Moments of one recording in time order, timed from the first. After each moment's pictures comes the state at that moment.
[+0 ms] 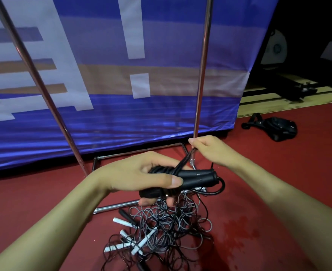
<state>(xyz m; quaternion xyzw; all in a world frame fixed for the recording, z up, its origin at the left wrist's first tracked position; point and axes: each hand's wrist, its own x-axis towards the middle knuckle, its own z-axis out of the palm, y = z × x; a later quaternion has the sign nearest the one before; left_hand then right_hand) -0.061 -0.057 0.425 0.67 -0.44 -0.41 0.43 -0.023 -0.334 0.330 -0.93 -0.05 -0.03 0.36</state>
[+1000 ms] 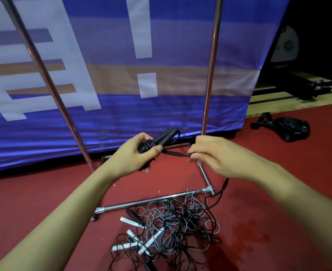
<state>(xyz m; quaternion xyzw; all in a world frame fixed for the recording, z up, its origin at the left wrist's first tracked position) 0.001 -0.041 0.365 0.84 -0.22 -0.09 0.49 -0.068 -0.310 0.378 -0.94 -0.27 -0.09 0.18</state>
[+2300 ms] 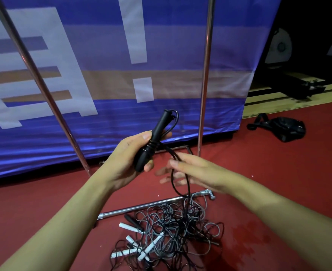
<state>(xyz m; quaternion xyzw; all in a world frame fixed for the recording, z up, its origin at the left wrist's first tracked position) -0.019 -0.056 0.383 0.58 -0.23 -0.21 0.75 -0.071 -0.265 0.351 -0.70 -0.14 0.21 0.66</state>
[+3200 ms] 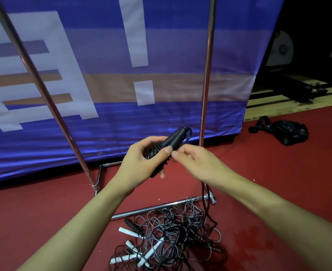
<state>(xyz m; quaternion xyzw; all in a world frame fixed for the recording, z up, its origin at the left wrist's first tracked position) -0.017 -0.076 0.373 0.74 -0.24 -0.03 0.63 -0.057 -0.265 0.365 -0.88 -0.04 -0.02 0.47</state>
